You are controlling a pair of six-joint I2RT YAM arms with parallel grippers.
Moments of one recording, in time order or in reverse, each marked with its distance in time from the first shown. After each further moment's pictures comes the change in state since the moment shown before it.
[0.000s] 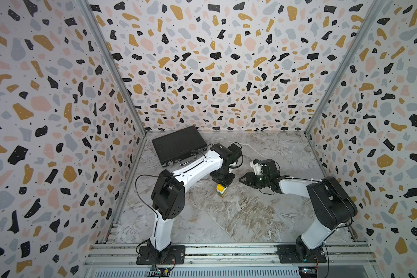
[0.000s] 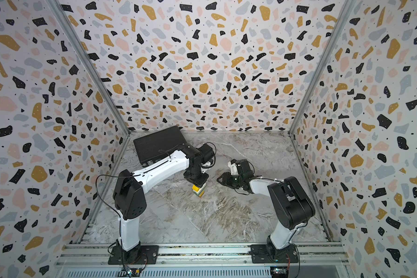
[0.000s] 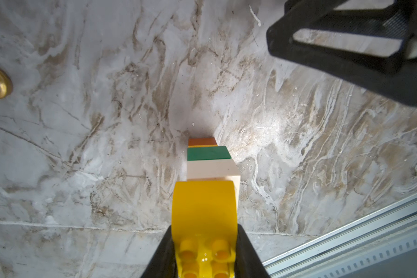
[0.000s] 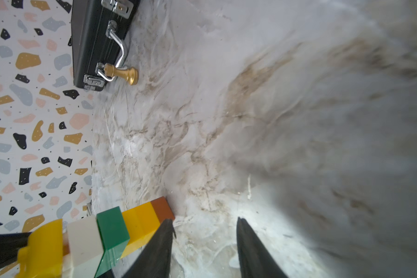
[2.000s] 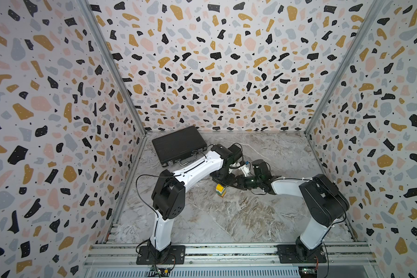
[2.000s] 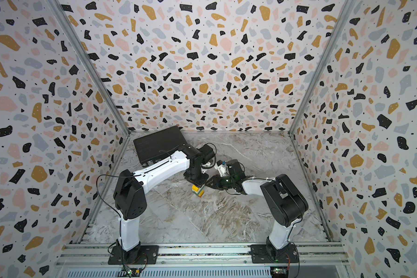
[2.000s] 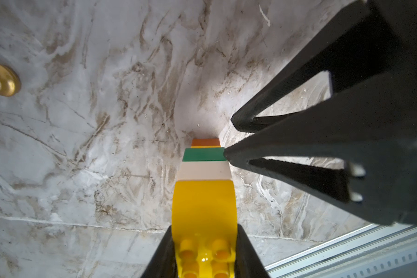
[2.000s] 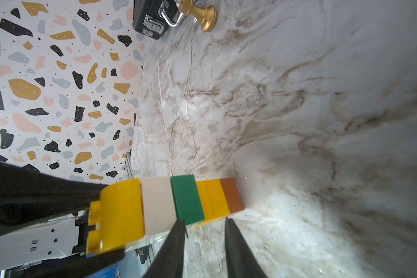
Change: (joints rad) left arm 0.000 0.010 0.002 0.000 -0.028 -0.018; right arm 0.104 0.048 0.032 0.105 -0.183 0.003
